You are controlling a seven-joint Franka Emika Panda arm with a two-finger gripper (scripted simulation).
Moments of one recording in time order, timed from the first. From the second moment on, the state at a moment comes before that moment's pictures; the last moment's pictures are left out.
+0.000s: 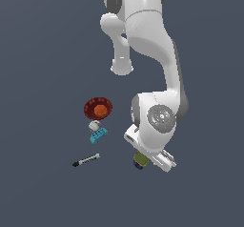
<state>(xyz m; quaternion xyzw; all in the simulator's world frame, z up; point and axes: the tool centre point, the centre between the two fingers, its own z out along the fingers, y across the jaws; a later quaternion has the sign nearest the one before) 0.140 0.095 0.069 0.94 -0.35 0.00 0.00</state>
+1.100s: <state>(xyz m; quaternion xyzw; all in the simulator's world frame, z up) 0.139 0.093 0.059 0.94 -0.35 0.00 0.00</state>
